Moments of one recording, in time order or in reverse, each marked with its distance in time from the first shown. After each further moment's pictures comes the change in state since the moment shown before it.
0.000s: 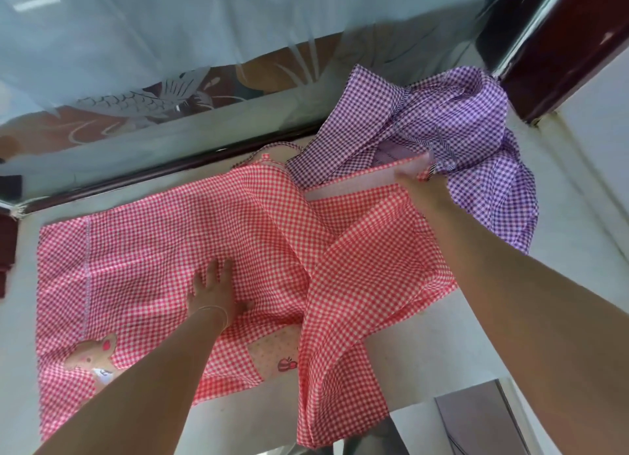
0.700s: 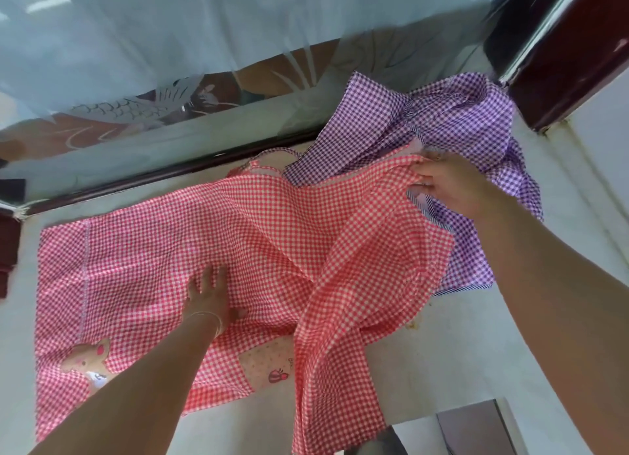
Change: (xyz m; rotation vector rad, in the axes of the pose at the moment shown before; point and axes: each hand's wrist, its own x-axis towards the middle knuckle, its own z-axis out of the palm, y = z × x) left_hand 0.003 0.007 -0.003 0.004 -0.043 -0.026; right_hand 0.041 -0.031 -0.045 0.176 -0.366 -0.169
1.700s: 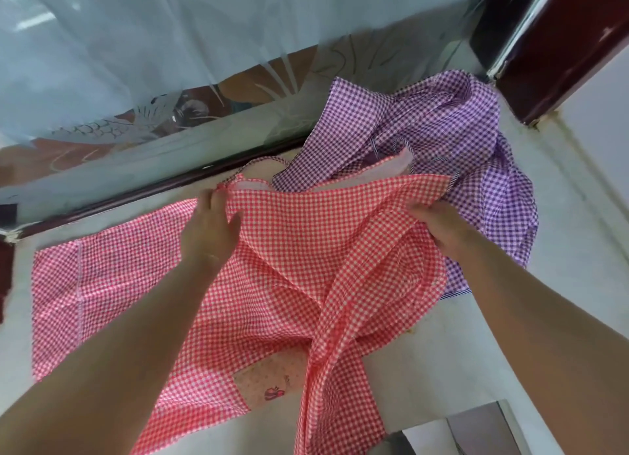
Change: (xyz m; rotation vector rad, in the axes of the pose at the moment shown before) left_hand 0.004 0.075 -0.134 -0.211 0.695 0.321; right_hand -0.008 0.072 -0.012 0.030 0.054 0.161
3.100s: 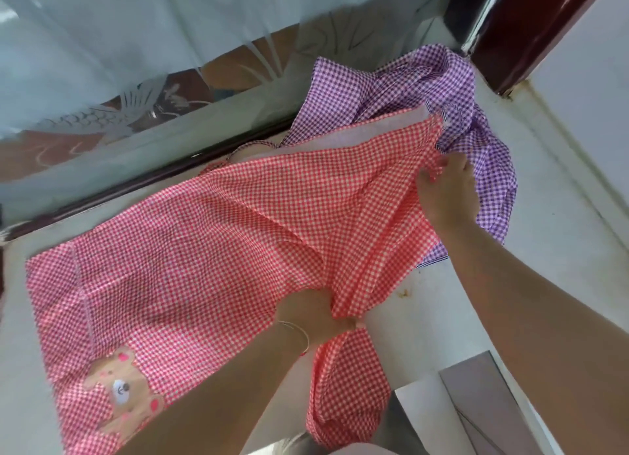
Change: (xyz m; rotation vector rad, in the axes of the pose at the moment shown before) left_hand -0.151 0.091 0.043 0.050 -0.855 0.253; right_hand -0.055 -0.003 0.015 -0.735 0.751 -0.293
